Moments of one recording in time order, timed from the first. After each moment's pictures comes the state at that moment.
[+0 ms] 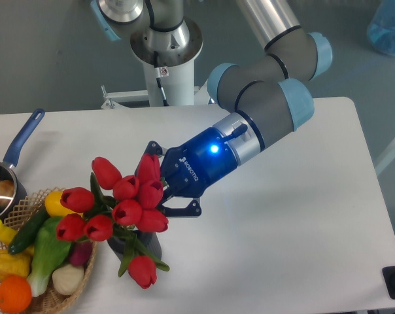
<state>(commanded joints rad) 2.53 -2.00 -1.48 -0.78 0.11 0.89</state>
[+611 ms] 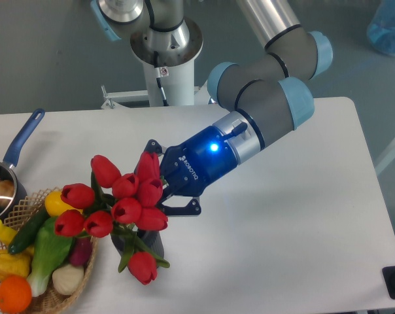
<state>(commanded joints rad) 2.53 -1.99 -1.48 -0.78 0.11 0.89</state>
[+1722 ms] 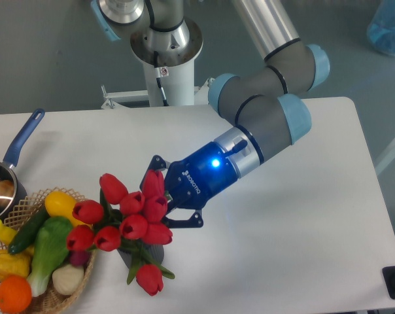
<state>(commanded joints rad) 2.53 -2.04 -1.55 -0.78 0.15 0.97</state>
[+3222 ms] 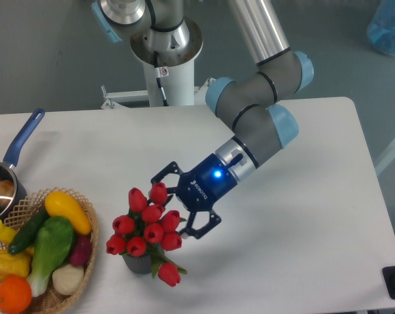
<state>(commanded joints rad) 2.62 -2.00 -1.75 -0.78 0.28 1.06</state>
